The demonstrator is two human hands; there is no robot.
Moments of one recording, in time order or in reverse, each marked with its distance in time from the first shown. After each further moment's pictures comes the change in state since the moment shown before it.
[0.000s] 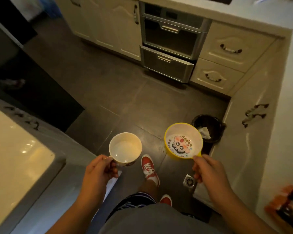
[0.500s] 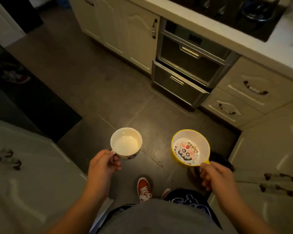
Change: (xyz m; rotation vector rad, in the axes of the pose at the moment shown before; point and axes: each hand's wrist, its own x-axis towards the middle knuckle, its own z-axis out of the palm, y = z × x) left_hand 0.237 0.081 0.054 -0.098 0.071 -0.040; right_hand 0.210 -0.146 0.052 -0.146 -0.029 -0.048
